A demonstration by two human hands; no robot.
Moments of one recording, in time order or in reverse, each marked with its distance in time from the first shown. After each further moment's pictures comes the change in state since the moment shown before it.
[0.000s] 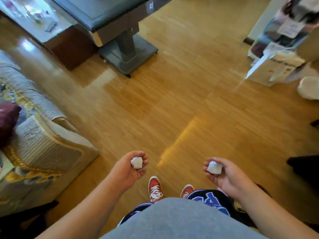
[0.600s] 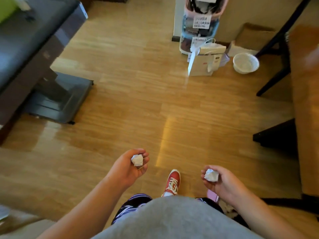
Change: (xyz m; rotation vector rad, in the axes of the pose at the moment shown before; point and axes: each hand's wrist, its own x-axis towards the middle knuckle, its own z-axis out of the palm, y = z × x) left_hand 0.133 0.076 0.333 0.327 -0.274 -0.161; right_hand 0.072 -0.178 -0.130 0.396 0.185 -0.058
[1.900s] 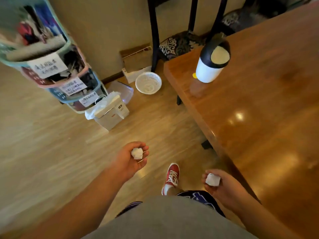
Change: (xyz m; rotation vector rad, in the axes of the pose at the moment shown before) left_hand 0.342 0.137 0.588 0.708 -0.252 -0.249; right_hand 0.110 -0.402 -0.146 0.689 0.318 -0.124
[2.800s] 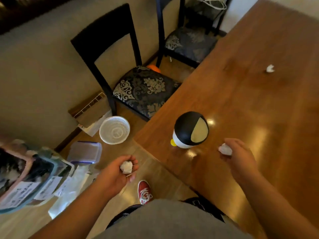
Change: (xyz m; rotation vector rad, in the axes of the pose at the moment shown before) left_hand 0.179 0.269 0.172 0.337 -0.181 -0.110; right_hand 0.058 -0.307 0.115 0.160 0.473 -0.588
